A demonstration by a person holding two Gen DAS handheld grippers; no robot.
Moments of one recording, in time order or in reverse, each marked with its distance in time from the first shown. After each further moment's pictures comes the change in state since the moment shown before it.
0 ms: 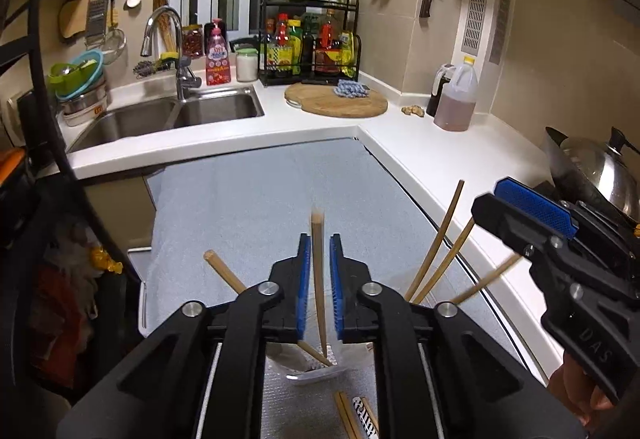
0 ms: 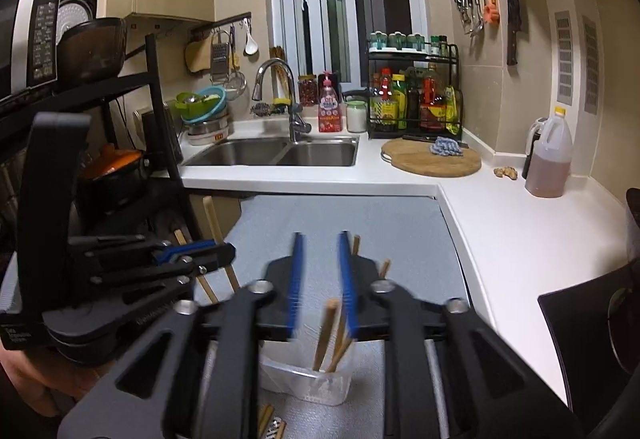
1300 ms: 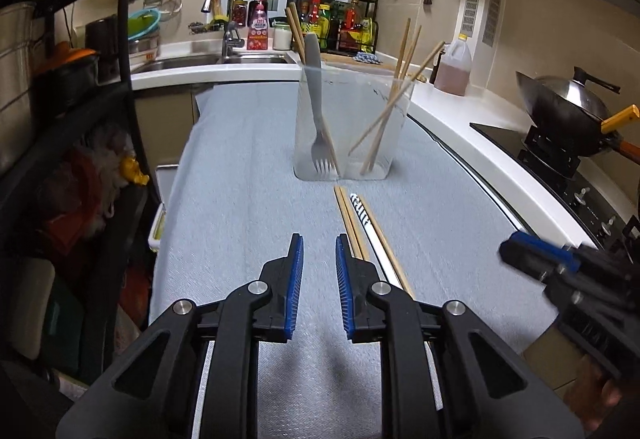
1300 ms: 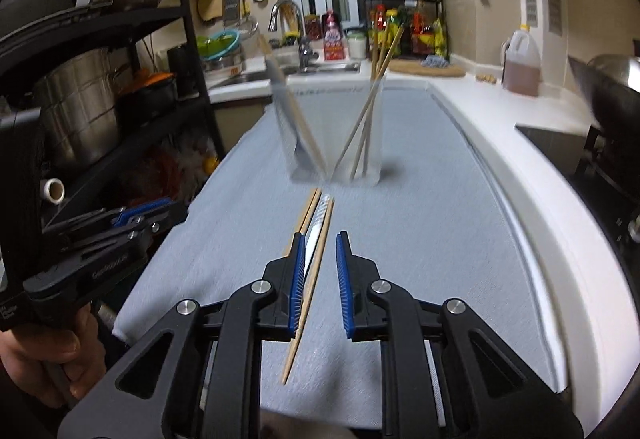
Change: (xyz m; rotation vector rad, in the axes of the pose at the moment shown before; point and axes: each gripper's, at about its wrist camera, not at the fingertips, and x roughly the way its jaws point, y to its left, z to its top) left arm -0.112 -0.009 -0.238 -0.096 -0.015 0.050; right arm -0.134 0.057 -0.221 0.049 0.194 0.028
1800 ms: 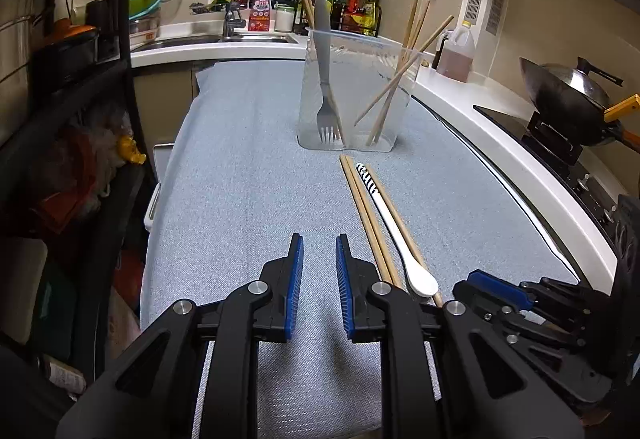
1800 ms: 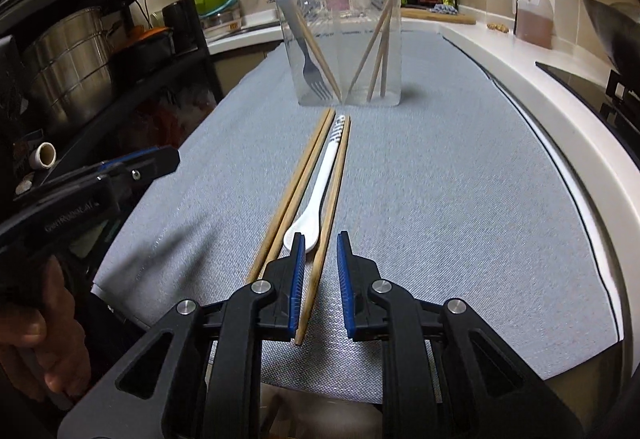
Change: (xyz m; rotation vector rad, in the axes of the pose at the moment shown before) left arm 0.008 0.009 -0.023 -0.021 0.051 -0.009; right arm 0.045 0.006 -0.039 0.014 0.136 0.002
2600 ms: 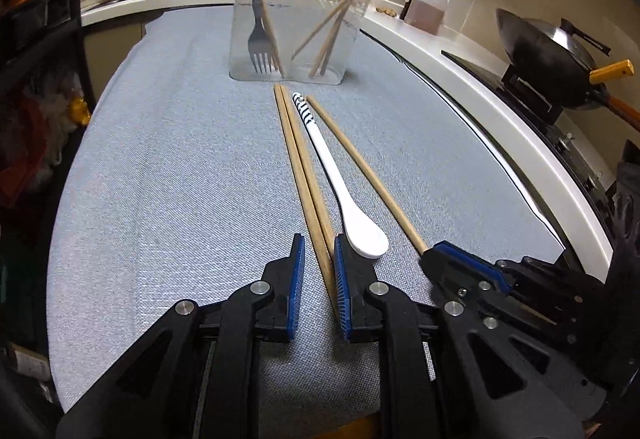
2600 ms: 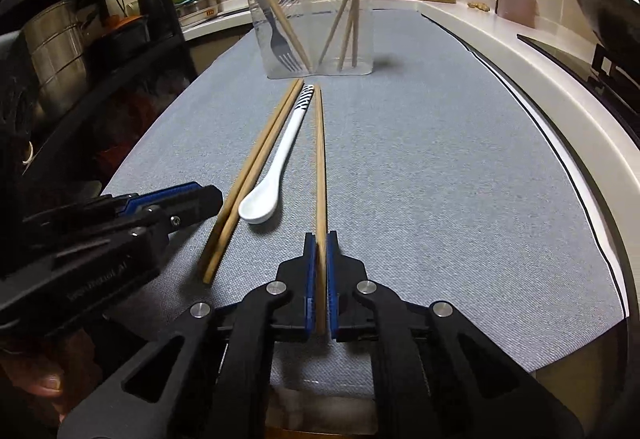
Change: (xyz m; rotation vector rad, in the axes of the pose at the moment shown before) left arm 0.048 -0.041 -0.028 0.009 0.171 -0.133; right arm 0.007 -0.021 -0.015 0.041 0.034 -0.062
